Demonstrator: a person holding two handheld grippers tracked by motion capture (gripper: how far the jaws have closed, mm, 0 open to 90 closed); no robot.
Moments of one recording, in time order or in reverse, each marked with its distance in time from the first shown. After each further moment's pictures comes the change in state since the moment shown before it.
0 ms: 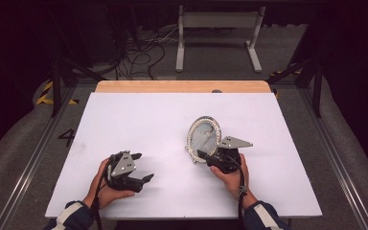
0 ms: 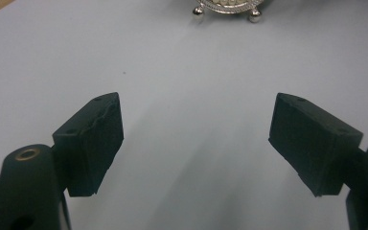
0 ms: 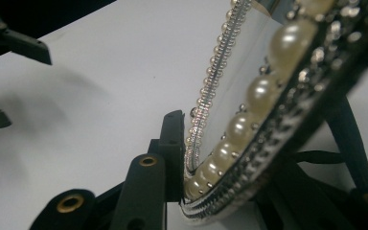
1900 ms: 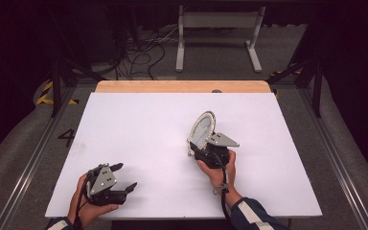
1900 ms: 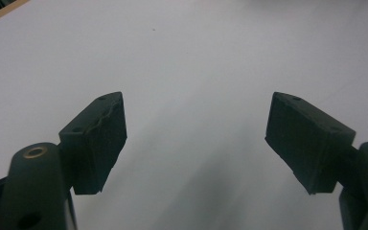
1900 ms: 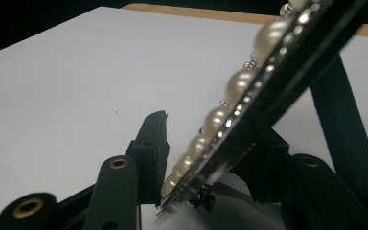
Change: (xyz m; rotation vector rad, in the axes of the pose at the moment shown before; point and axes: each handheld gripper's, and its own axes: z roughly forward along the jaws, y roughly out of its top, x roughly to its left) left arm -0.019 -0.040 -0.055 0.006 0.128 -0.034; right arm 0.019 0.010 0.030 -0.075 -0.215 0.020
